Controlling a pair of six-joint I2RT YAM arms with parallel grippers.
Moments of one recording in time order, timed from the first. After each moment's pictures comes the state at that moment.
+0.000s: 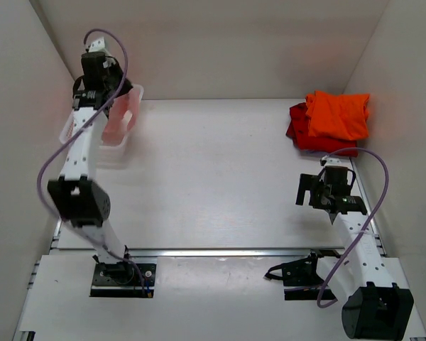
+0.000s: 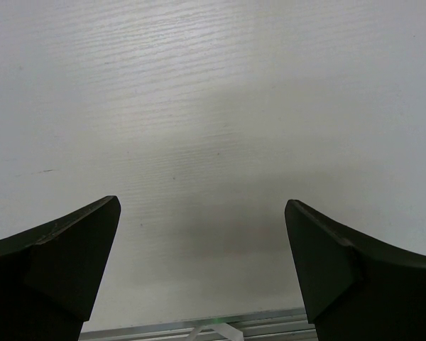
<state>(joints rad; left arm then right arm) 0.08 1.95 2.02 -0.55 0.00 -0.34 -0.04 0.86 0.61 -0.62 0.06 0.08</state>
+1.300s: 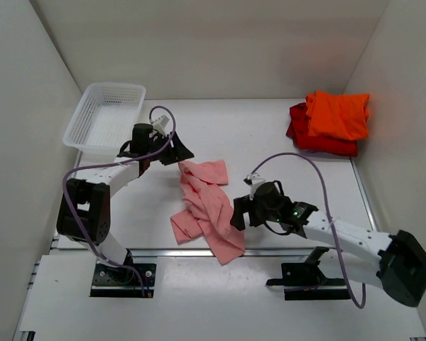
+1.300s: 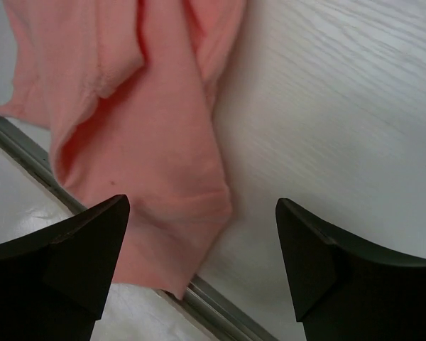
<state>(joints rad) -0.23 1.59 0.96 0.06 0.55 -0.55 0.78 1.01 0.49 -0.22 -0.08 0.45</state>
